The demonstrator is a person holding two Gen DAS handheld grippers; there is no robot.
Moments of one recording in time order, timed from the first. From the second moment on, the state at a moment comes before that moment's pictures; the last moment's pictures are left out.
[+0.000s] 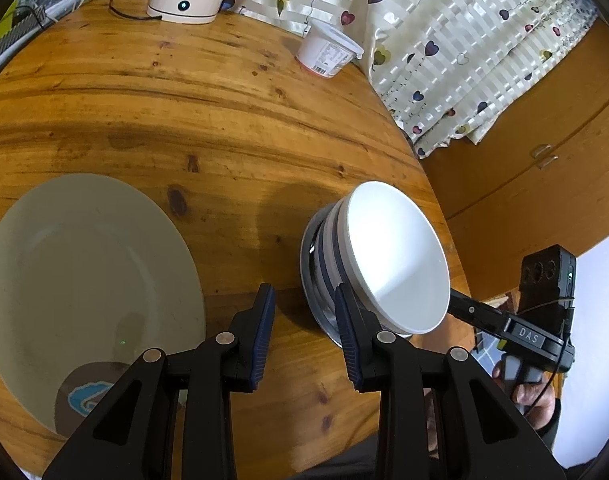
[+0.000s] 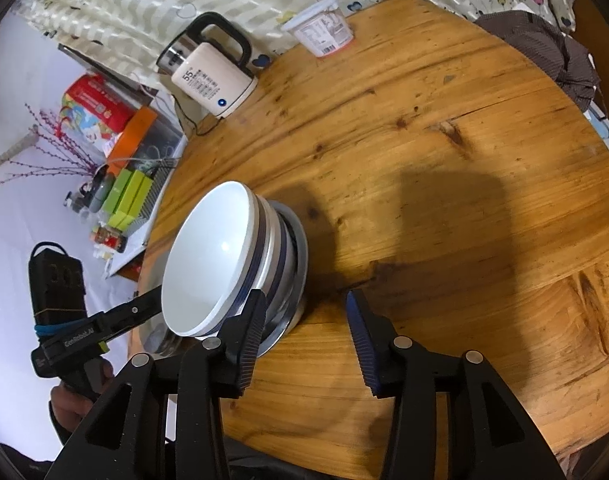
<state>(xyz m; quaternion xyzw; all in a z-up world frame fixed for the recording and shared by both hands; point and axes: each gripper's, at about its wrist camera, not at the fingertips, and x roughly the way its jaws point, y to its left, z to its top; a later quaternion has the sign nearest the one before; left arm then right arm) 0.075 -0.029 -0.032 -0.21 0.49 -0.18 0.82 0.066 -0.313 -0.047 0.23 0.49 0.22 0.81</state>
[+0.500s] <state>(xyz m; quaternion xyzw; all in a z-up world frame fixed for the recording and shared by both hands) 0.077 -0.032 -0.047 -0.22 0.51 -0.19 0.81 0.070 -0.309 -0.056 0.24 0.50 0.25 0.79</state>
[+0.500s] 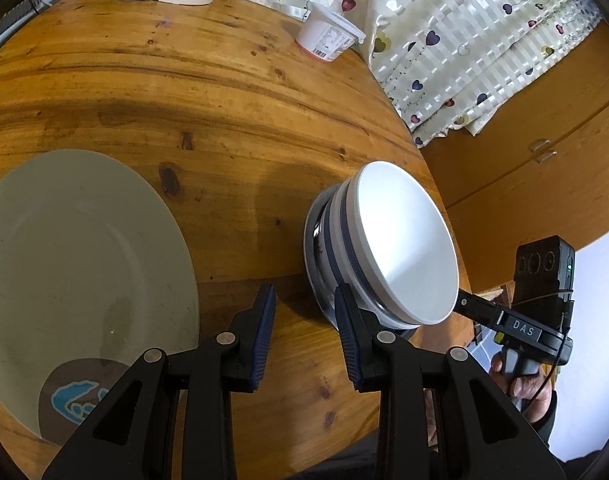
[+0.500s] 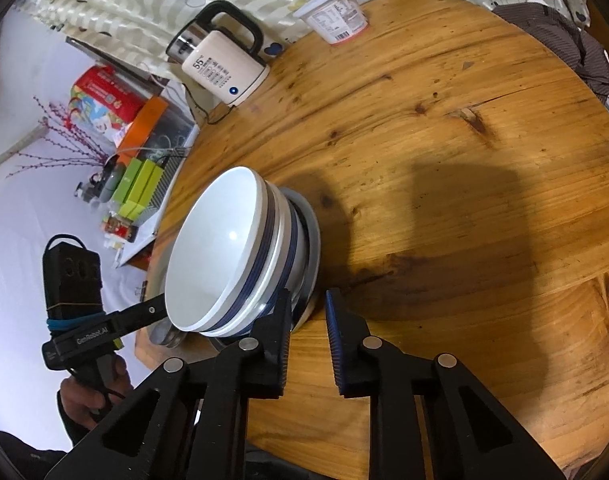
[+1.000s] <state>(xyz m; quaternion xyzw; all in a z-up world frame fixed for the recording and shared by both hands) 0.085 -0.033 -0.055 -0.24 0.51 -0.24 0.79 0.075 -0.312 -0.058 0.25 0.50 0.27 0.79</state>
